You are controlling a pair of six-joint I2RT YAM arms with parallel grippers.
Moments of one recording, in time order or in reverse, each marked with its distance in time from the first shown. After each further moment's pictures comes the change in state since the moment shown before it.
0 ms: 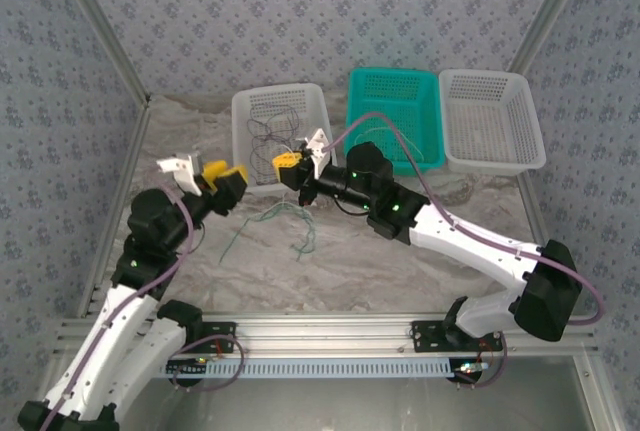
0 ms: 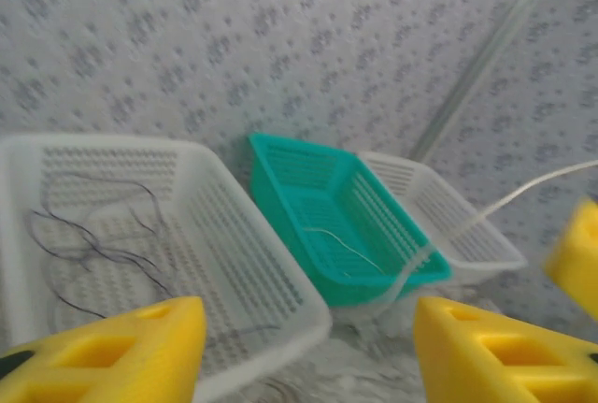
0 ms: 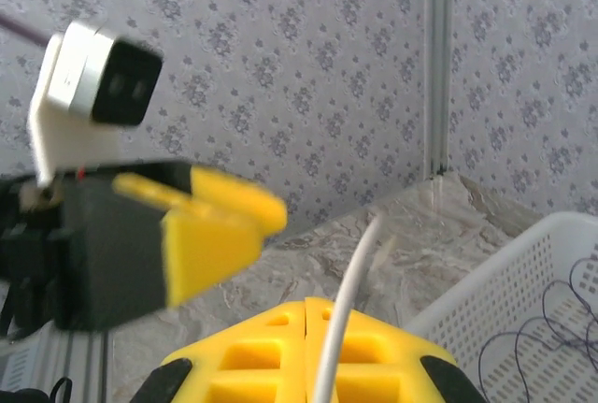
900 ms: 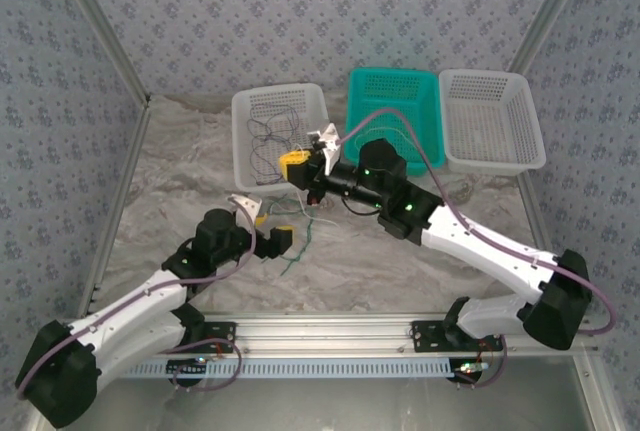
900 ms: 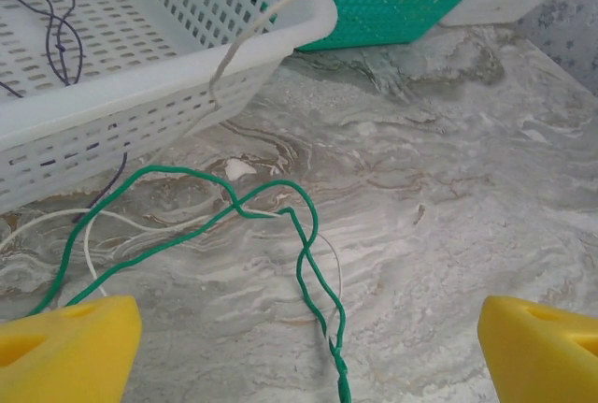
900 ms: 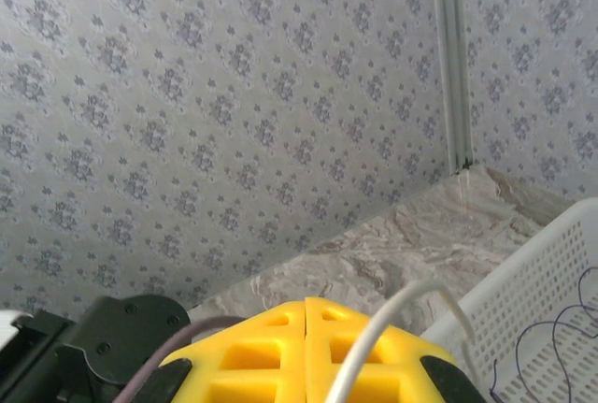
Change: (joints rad) left arm -0.254 0.253 -0.308 0.175 -0.060 0.153; right arm -0.021 -0.078 0.012 -0.051 -0.049 0.100
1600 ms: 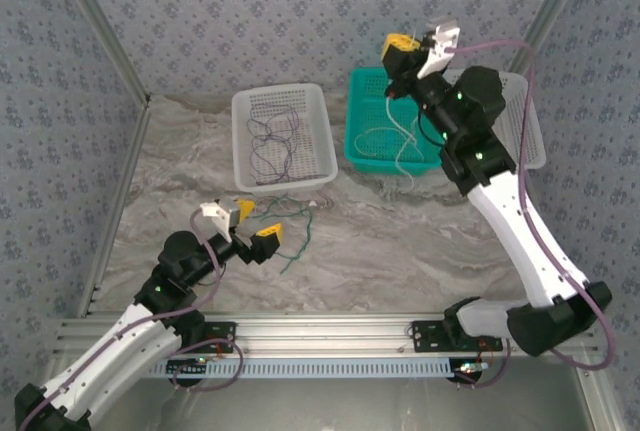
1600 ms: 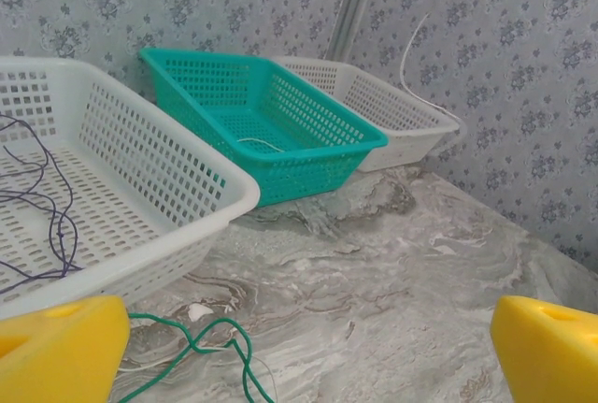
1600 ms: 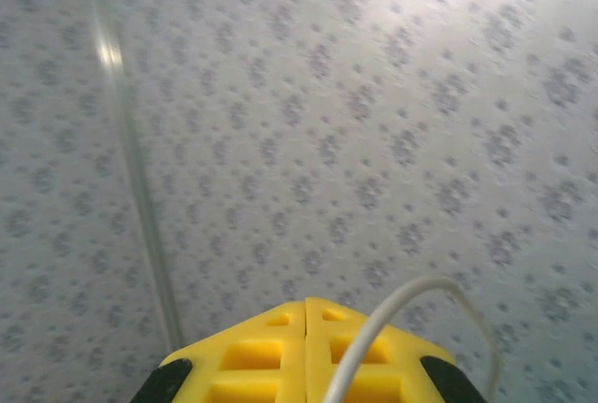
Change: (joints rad) left arm 0.000 -0.403 -0.044 -0.013 0.026 0.010; right arm -0.517 0.049 0.372 -0.094 0.138 -0.082
